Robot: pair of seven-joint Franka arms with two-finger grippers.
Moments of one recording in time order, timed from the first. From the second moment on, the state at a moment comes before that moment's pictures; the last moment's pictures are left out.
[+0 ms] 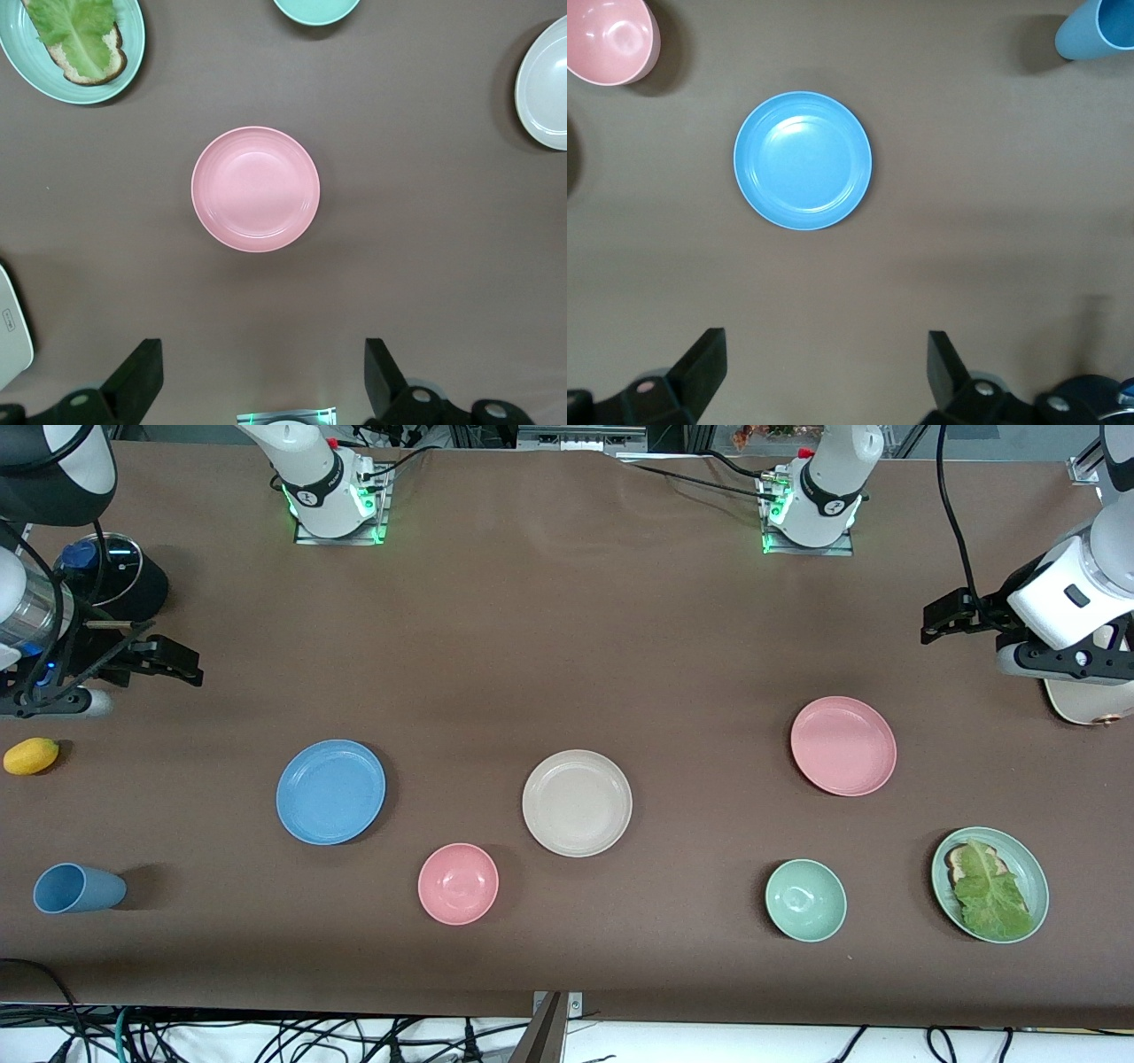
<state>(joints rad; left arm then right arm) 0.01 0.04 -0.06 -1.60 -0.02 1.48 0.03 0.11 0.13 -0.07 -1.57 0.01 1.63 0.02</state>
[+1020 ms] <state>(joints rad) 0.01 0.09 -0.06 -1.60 -0.02 1.48 0.03 0.11 0.13 -0.07 -1.57 0.01 1.63 0.02</state>
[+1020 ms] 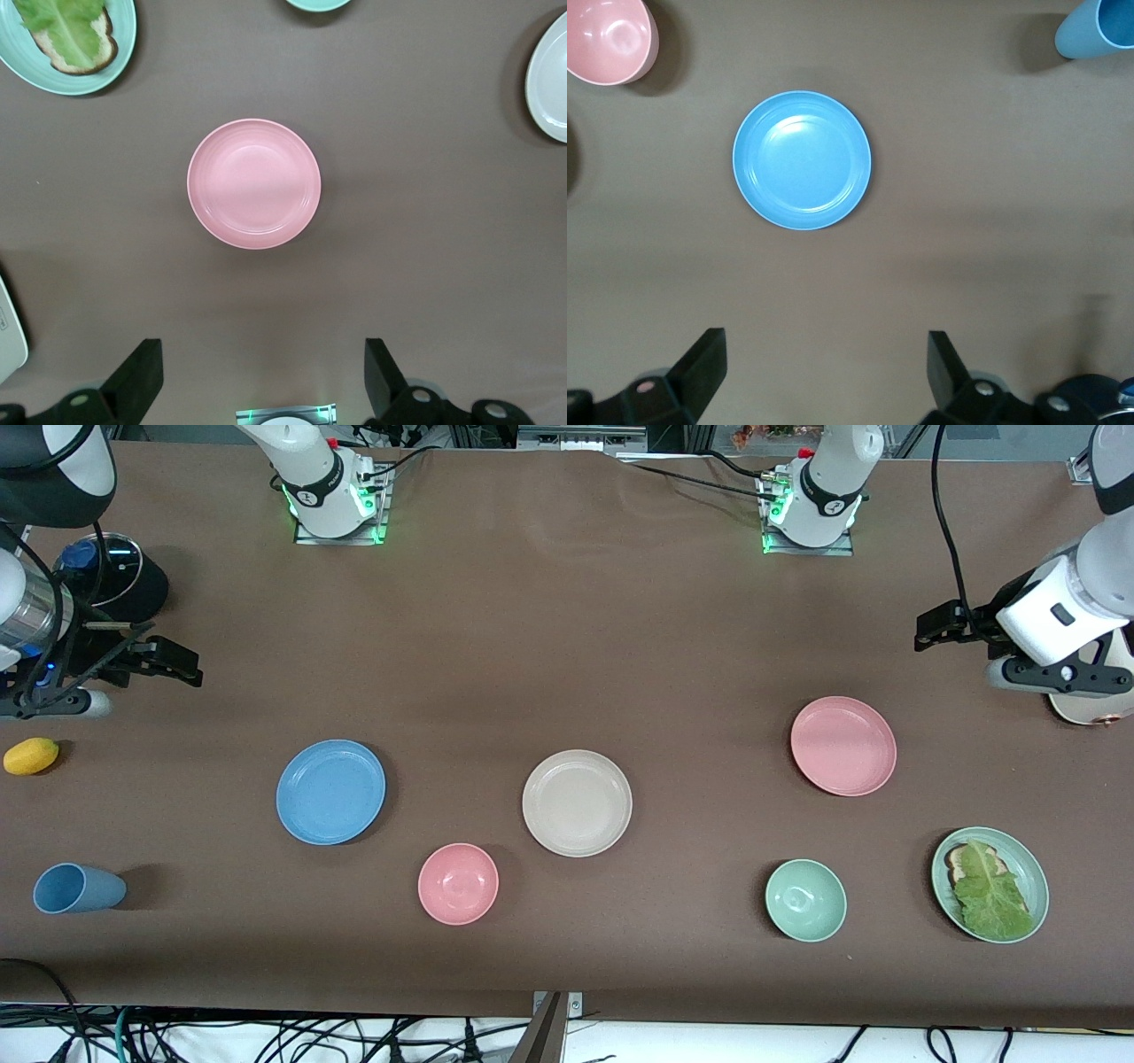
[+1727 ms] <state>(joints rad) 0.05 0.24 -0.06 -1.60 -0.02 1.54 0.03 0.11 0.13 -0.07 -1.57 0.01 1.63 0.02</state>
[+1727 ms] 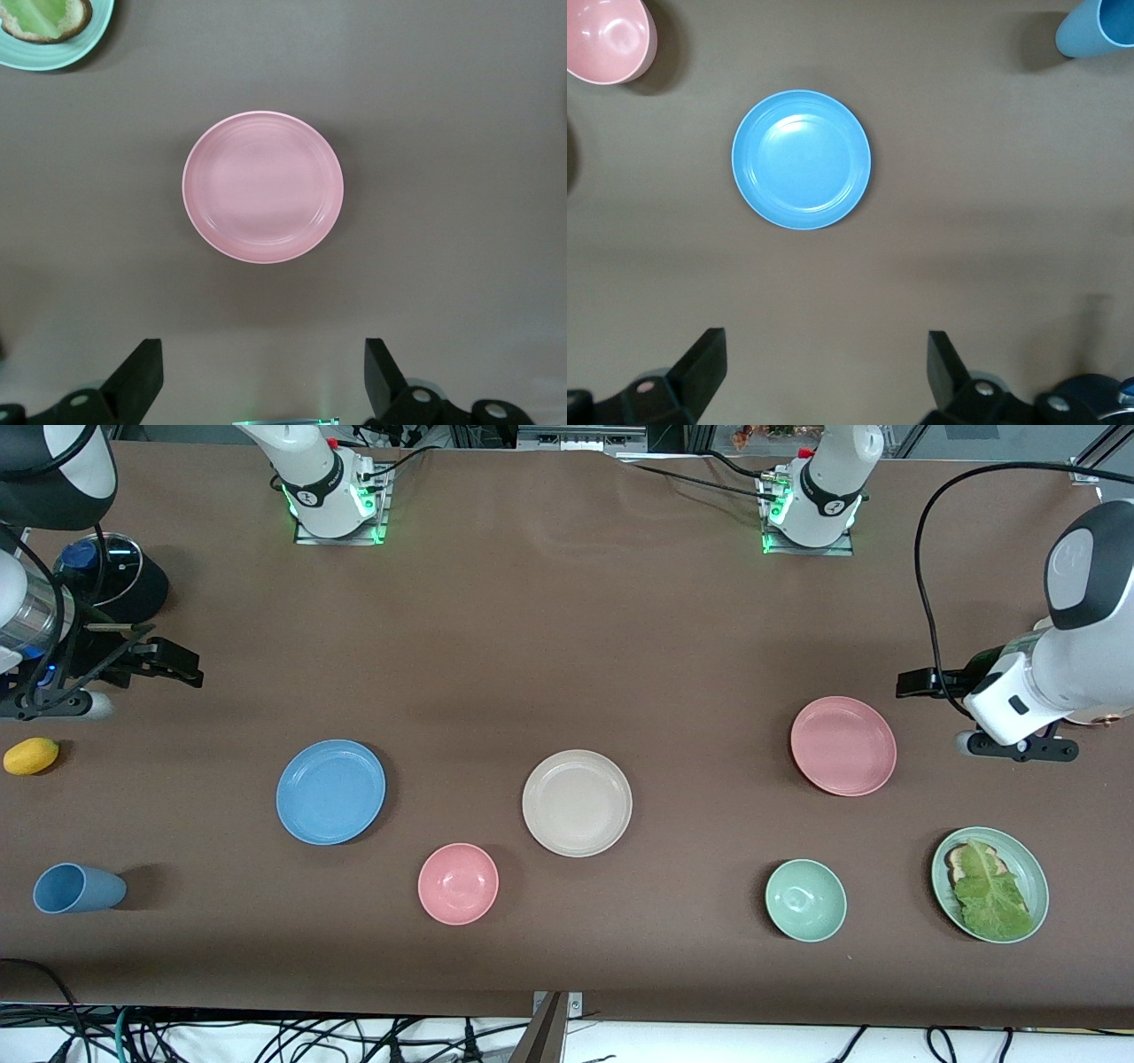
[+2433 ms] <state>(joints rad) 0.06 0.25 0.04 -1.61 -0.07 1.60 0.15 0.11 0.13 -0.07 -1.57 0.01 1.62 0.02</state>
